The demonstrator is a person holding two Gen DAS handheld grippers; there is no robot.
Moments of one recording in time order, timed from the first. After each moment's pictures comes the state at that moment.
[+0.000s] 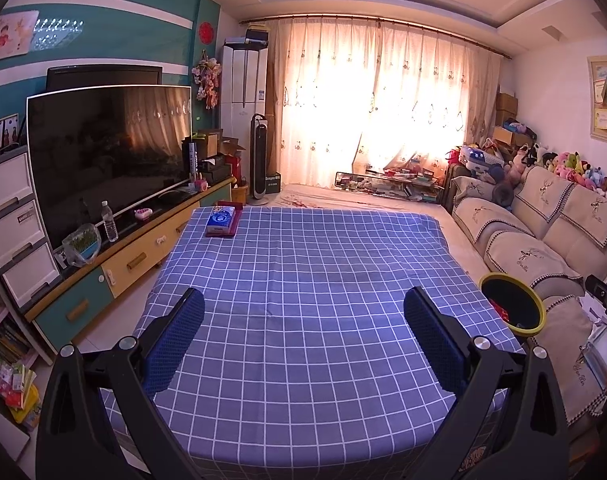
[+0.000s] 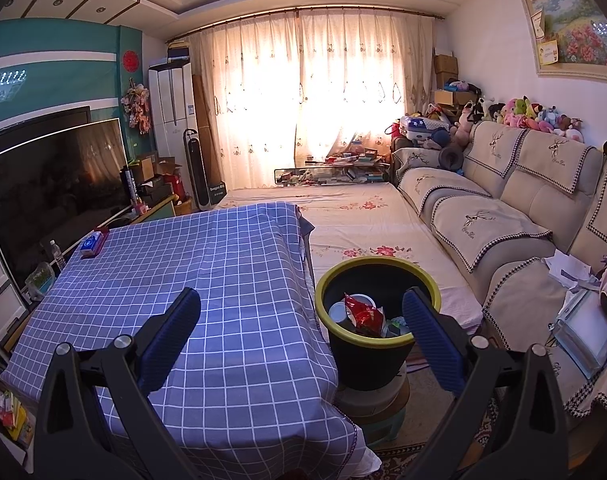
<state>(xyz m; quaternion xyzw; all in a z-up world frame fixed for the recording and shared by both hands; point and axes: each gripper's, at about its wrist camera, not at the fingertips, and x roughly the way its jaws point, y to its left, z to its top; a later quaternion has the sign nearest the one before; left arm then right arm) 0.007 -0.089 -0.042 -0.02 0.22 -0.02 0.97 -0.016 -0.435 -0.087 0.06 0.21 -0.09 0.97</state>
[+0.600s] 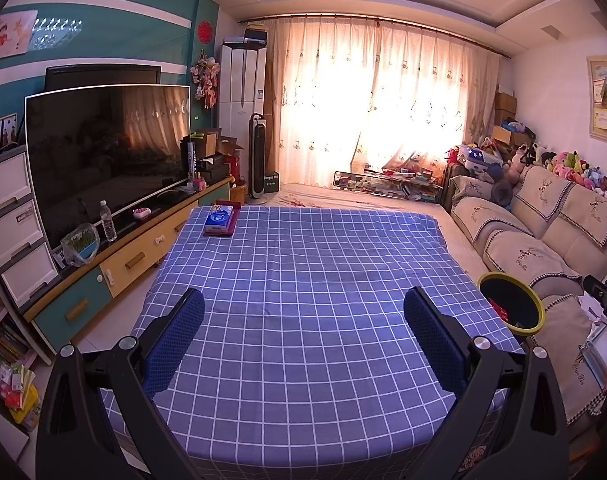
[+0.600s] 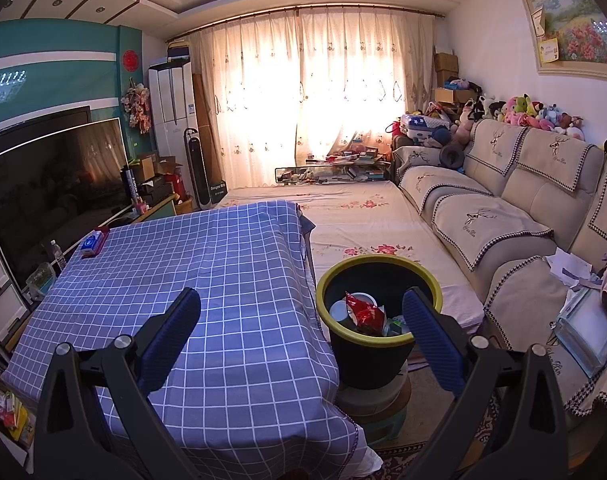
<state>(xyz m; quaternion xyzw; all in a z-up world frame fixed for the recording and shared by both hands) 0.010 -0.089 -0.044 -0.02 0.22 -0.02 0.97 -0.016 -0.436 -0.088 0.06 0.21 -0.09 0.97</state>
